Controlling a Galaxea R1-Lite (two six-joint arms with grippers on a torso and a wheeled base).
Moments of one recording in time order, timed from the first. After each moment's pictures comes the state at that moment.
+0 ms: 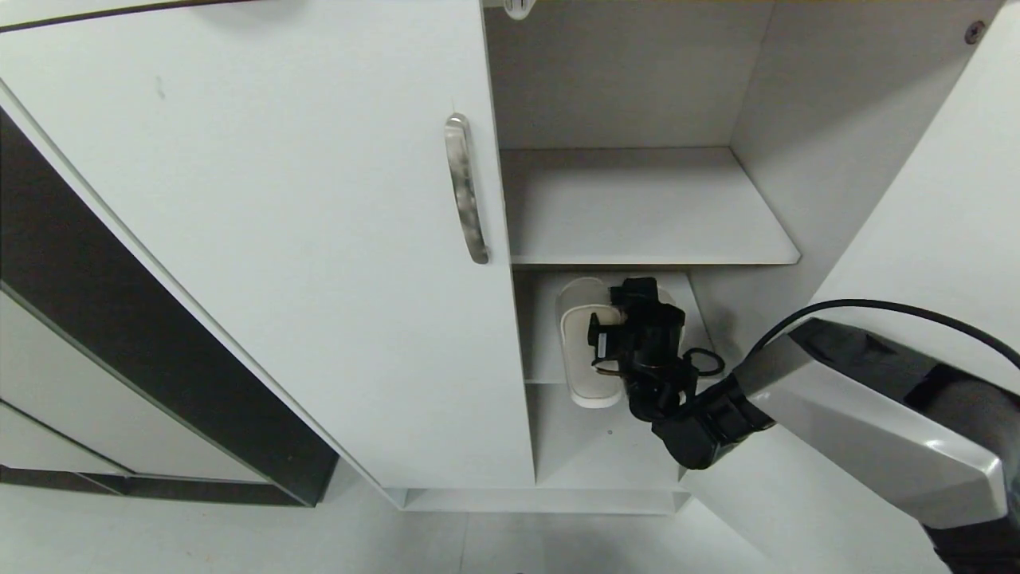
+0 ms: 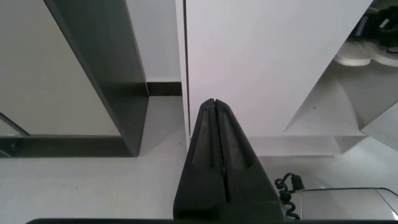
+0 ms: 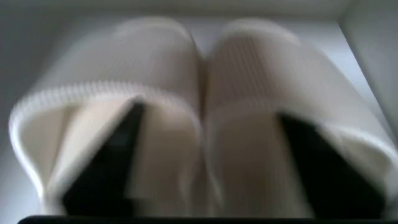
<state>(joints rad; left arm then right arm) 0.00 0.00 0.00 0.00 0.00 0.00 0.62 2.43 -1.37 -1.04 -0.60 0.02</state>
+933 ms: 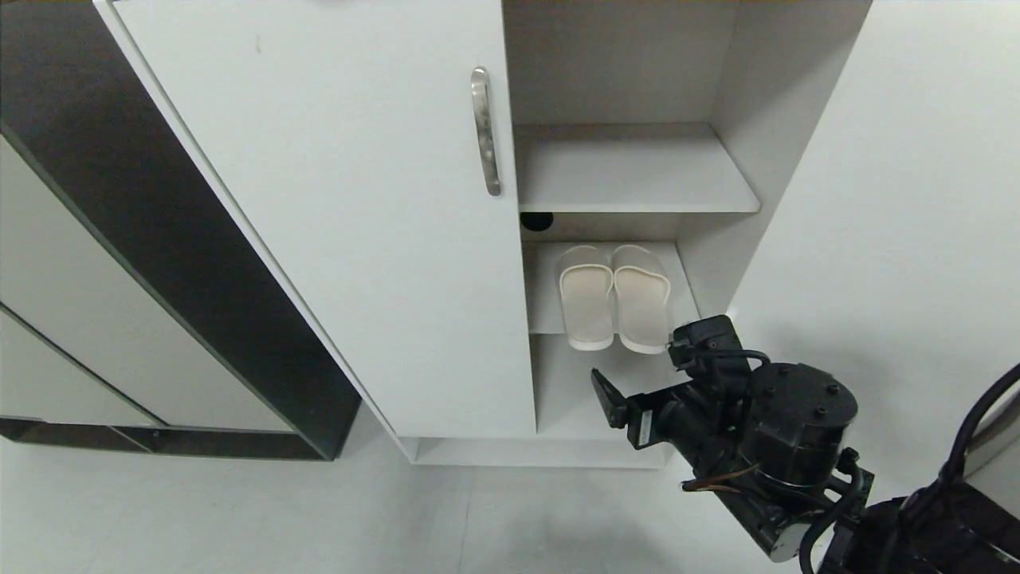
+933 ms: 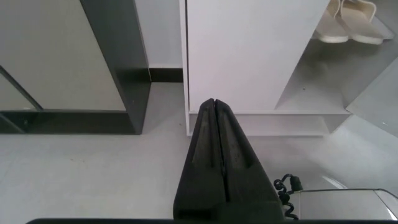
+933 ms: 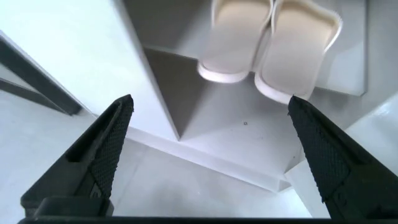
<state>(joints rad) 0.00 0.00 0.00 0.00 0.00 -0.01 0.81 1.95 -0.58 -1.35 -0.43 0.03</state>
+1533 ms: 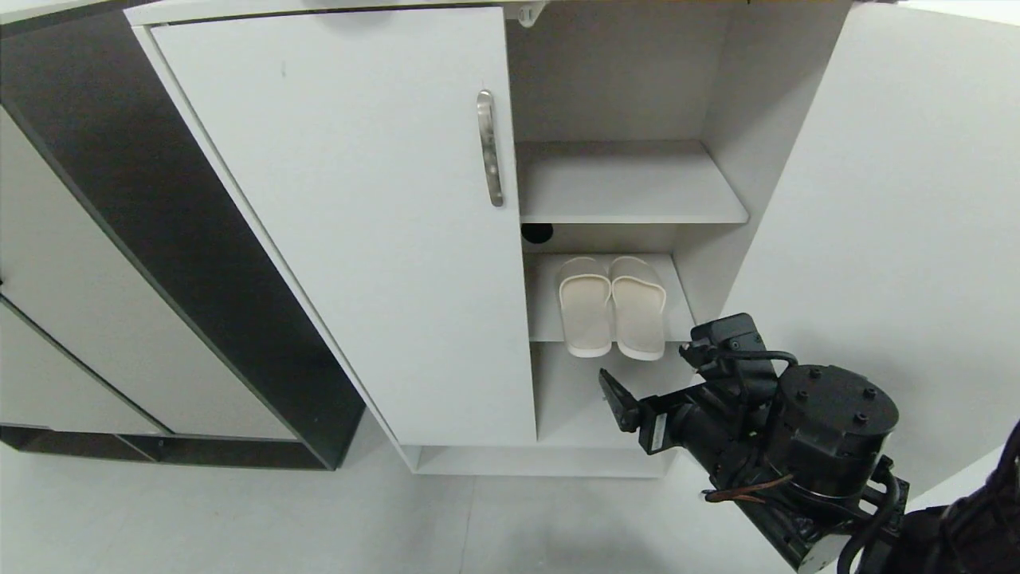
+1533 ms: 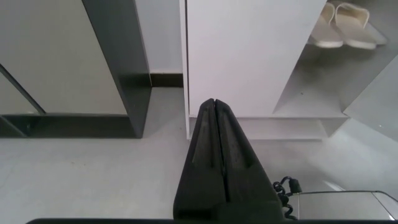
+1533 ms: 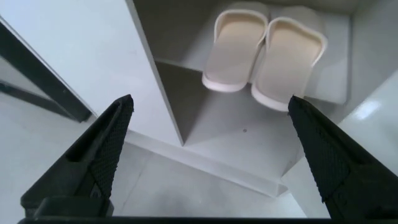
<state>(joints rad) 0.00 0.00 0.00 0.00 0.00 -0.01 0.83 1.89 -0.54 -1.35 -0.44 0.02</state>
